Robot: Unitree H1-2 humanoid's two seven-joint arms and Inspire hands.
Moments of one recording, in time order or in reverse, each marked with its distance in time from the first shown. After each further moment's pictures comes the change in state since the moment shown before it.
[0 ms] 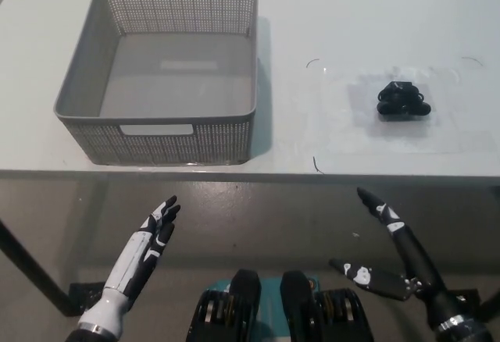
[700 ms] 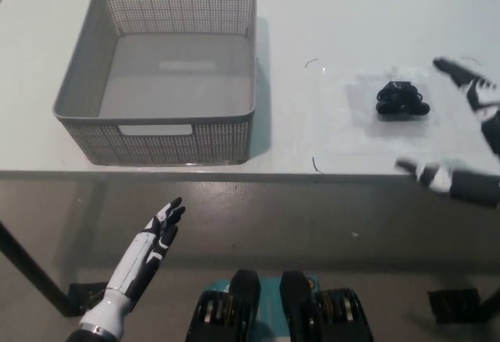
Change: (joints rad) left_arm 0.003 0.000 0.001 -0.003 -0.002 -0.004 -0.031; right_arm -0.289 -0.287 -0.096 -0.400 -0.221 0.301 0.145
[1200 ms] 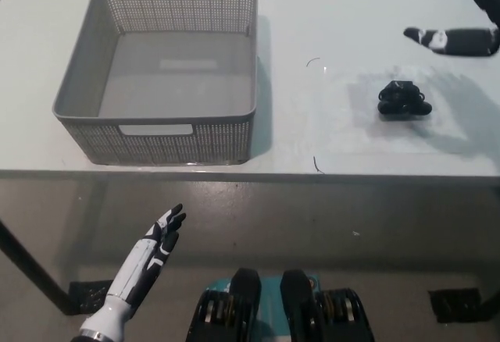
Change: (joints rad) left_arm 0.014 -0.001 -0.004 0.000 0.004 -0.001 -0.001; right_arm -0.520 -0.093 0.205 0.522 -0.134 0.166 0.180
